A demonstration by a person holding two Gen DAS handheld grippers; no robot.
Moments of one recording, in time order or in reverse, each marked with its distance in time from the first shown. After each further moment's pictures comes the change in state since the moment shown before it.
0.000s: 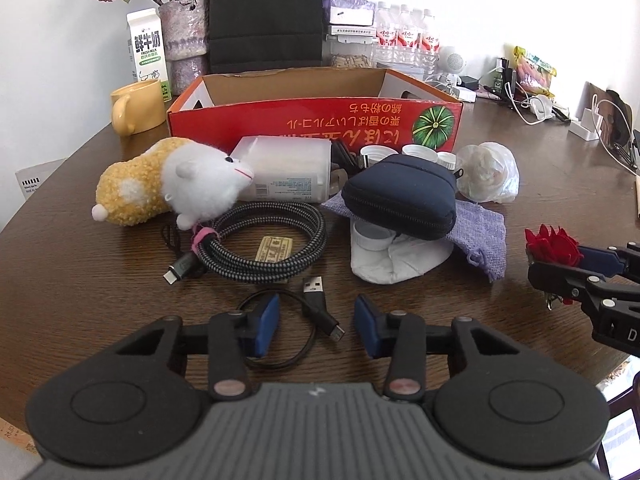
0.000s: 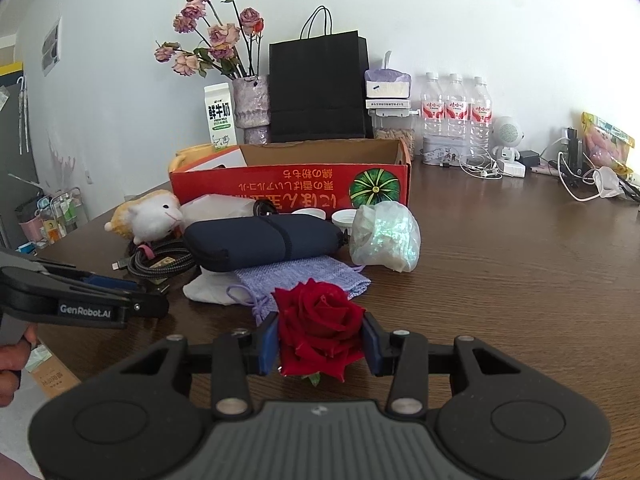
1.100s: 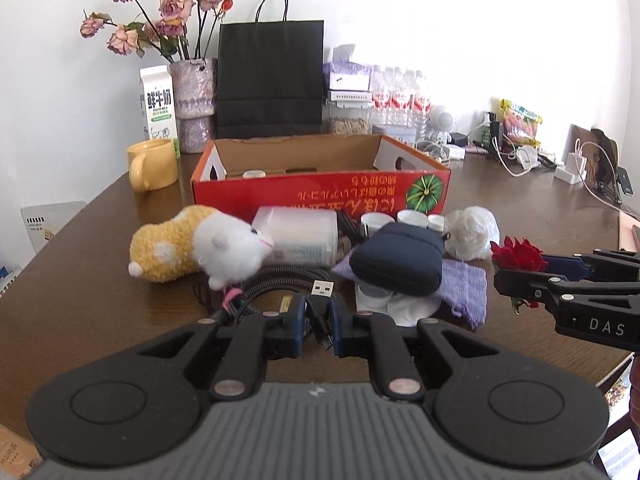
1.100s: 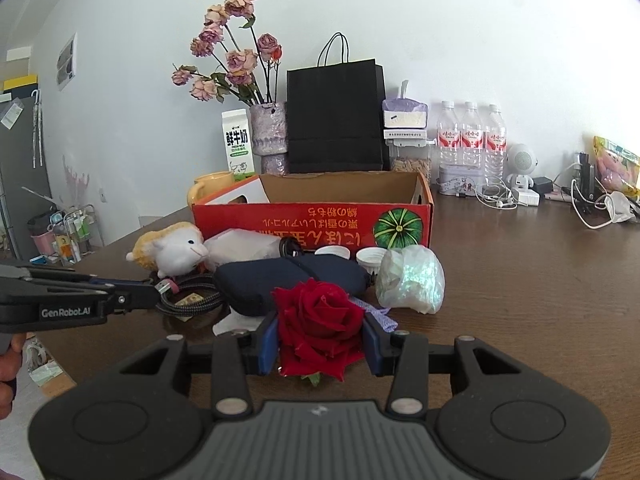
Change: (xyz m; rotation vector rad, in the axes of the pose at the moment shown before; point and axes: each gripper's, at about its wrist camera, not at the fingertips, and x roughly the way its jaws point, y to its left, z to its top) left arm -0.043 0.013 0.011 0.005 -0.179 -0.018; right arm -0.005 0.018 0.028 -0.021 -0.079 0.031
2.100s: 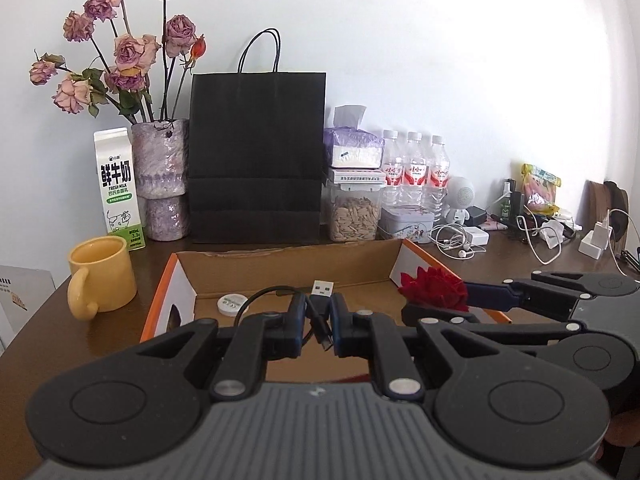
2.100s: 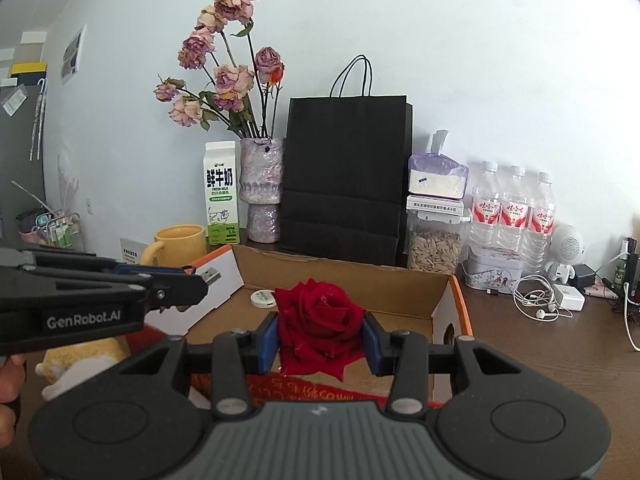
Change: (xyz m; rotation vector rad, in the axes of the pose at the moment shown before) left arm 0.136 0.018 0.133 -0.005 -0.142 -0.036; right arm 0.172 -0.012 0.127 -0.106 -0.058 -0.010
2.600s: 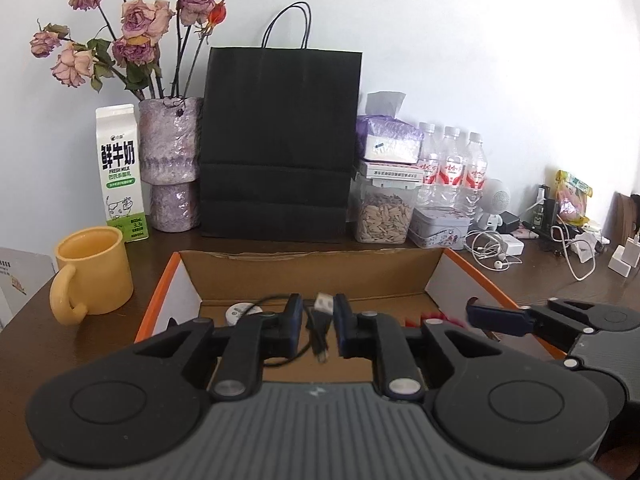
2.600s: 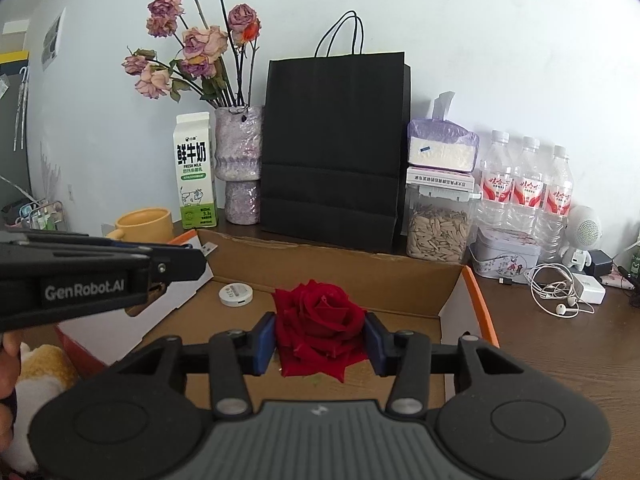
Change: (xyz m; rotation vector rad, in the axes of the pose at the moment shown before) left arm 0.060 0.023 0.008 -0.058 0.038 0.045; right arm 0.068 -0.013 0.000 0.018 0.079 -0.021
